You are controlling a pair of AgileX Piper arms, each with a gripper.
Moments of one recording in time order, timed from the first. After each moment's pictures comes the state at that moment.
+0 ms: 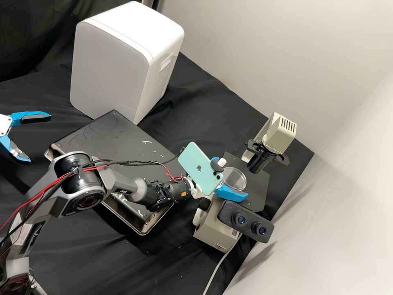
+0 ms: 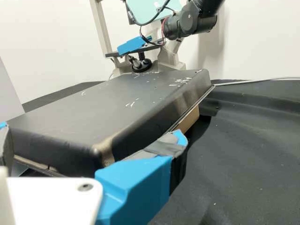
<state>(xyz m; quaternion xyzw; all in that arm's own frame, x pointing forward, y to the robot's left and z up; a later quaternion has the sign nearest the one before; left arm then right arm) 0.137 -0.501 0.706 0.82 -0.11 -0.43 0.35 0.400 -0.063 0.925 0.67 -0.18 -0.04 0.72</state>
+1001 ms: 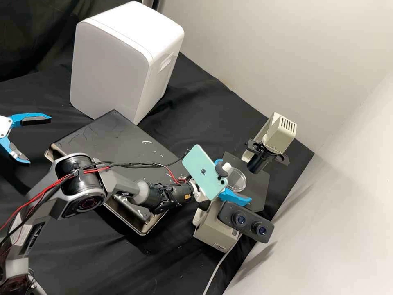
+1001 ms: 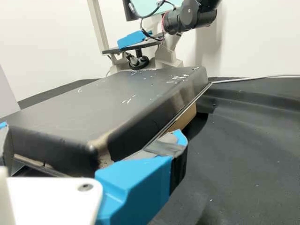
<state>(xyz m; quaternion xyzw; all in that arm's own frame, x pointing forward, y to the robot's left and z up) 0.137 -0.501 0.703 0.82 -0.10 -0.44 0.35 0.398 -0.069 0.937 0.69 -0.19 -0.03 0.69</state>
